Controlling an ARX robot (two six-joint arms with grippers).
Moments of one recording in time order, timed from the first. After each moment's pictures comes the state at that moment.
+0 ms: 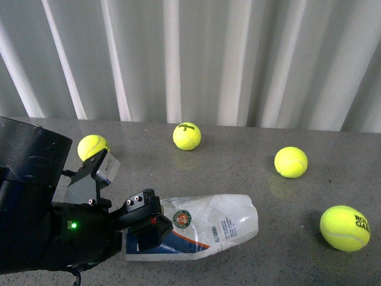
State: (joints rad) left arm -0.32 1.96 0.69 0.54 0.35 -0.52; right arm 0.00 0.00 0.00 0.00 0.00 -0.01
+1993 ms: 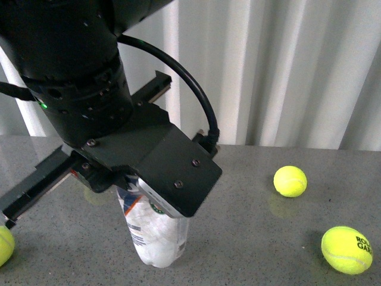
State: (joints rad) left arm -0.51 1.75 1.37 -0.76 -0.20 1.70; right arm 0.00 0.00 0.00 0.00 0.00 -0.01
